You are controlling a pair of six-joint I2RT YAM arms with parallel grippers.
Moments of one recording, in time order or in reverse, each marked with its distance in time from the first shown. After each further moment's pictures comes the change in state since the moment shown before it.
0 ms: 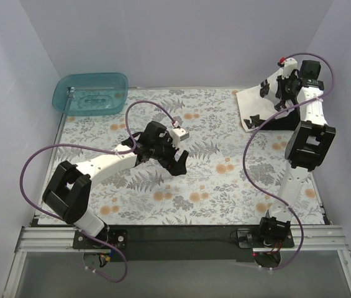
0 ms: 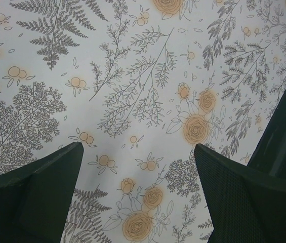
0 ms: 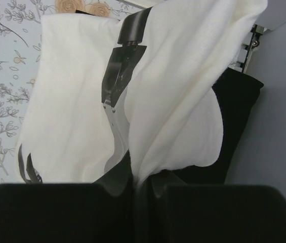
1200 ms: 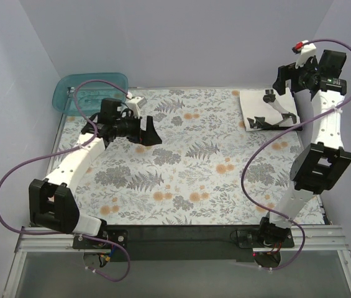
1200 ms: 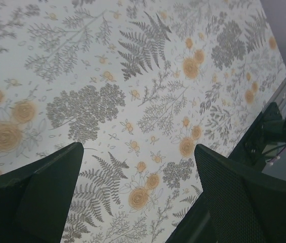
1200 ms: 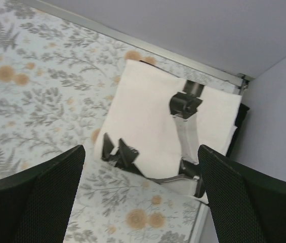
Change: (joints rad) left arm 0.372 -0.138 0.137 -0.202 0.175 -0.149; right arm -0.027 -0.388 -0.193 0.010 -0.154 0.039
